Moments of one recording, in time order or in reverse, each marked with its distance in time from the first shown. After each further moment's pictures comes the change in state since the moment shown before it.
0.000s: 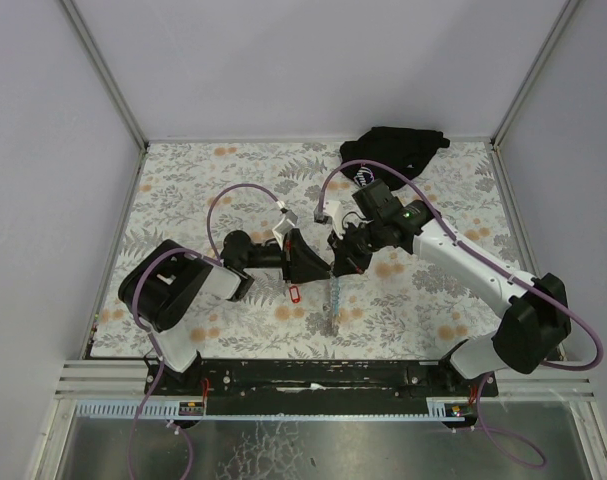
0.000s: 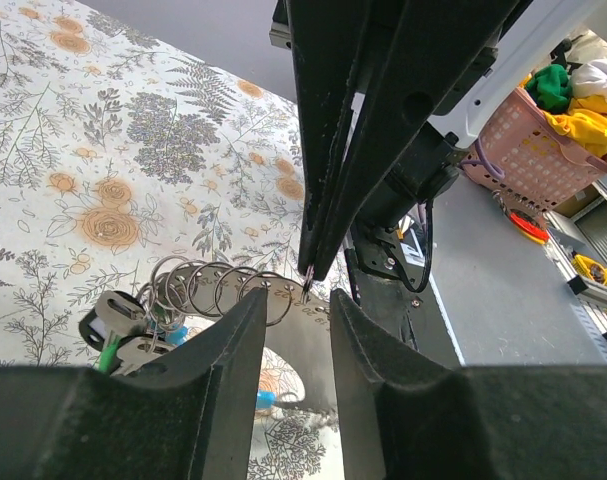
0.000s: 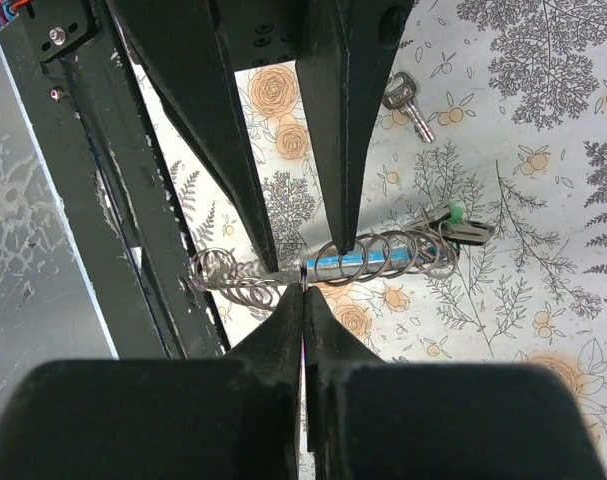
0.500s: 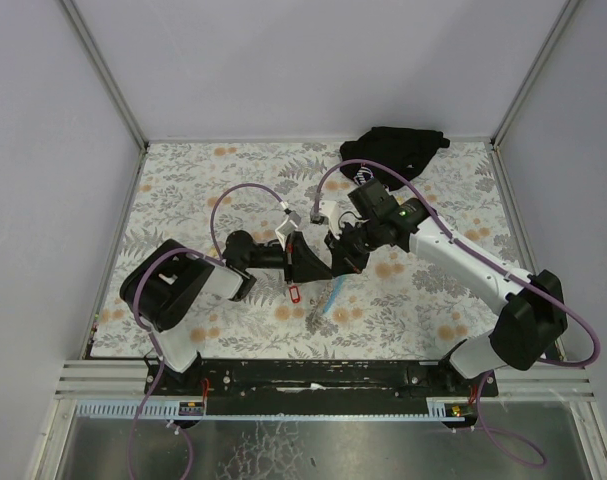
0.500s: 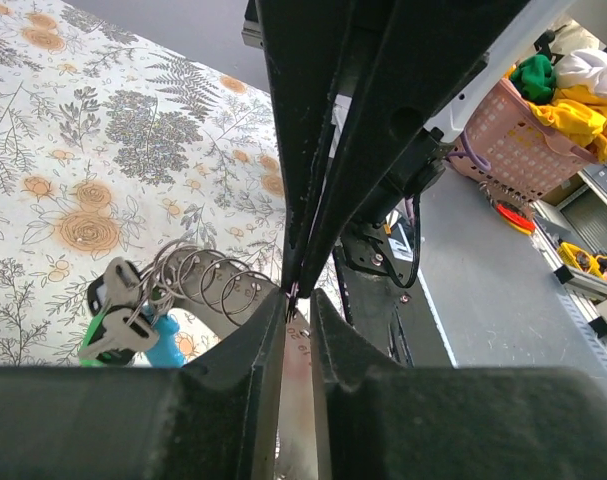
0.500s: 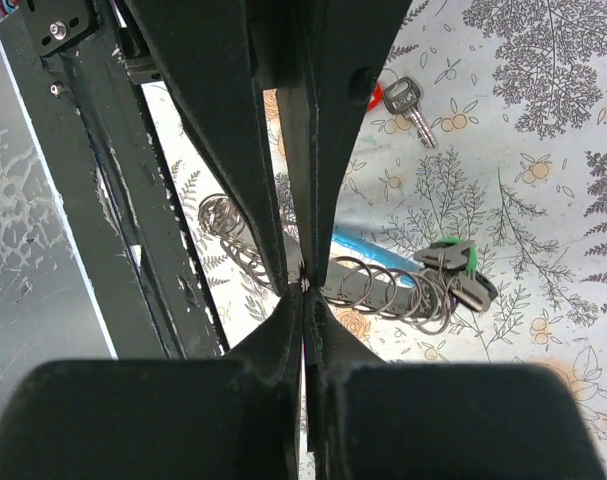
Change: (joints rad) left arm -0.018 0.005 0.014 0.008 0.016 -0.016; right arm 0.017 0.023 0.029 -0.018 0.003 -0.014
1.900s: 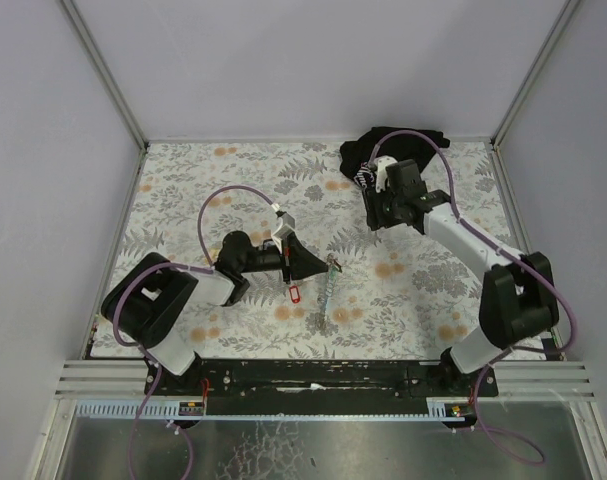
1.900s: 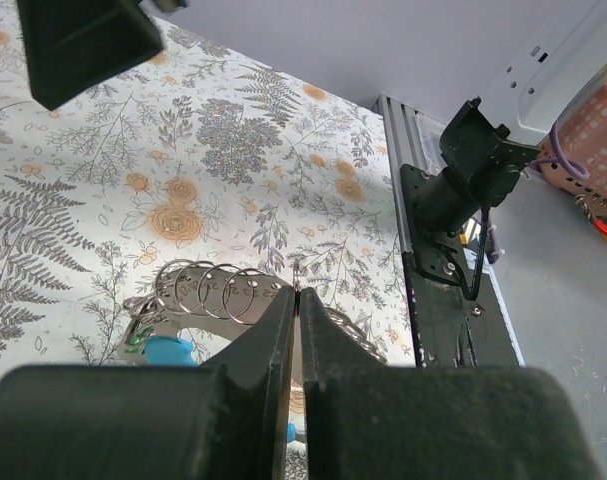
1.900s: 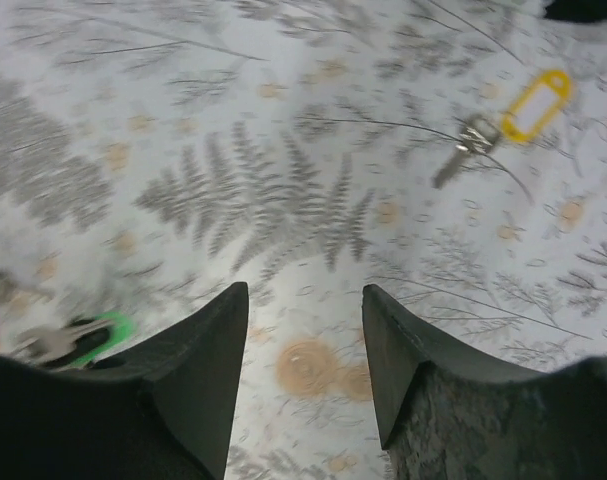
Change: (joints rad) left arm 0.000 -0.140 -0.059 -0.225 -0.146 0.237; right arm -0.280 0.063 -0.089 0.364 0.495 0.324
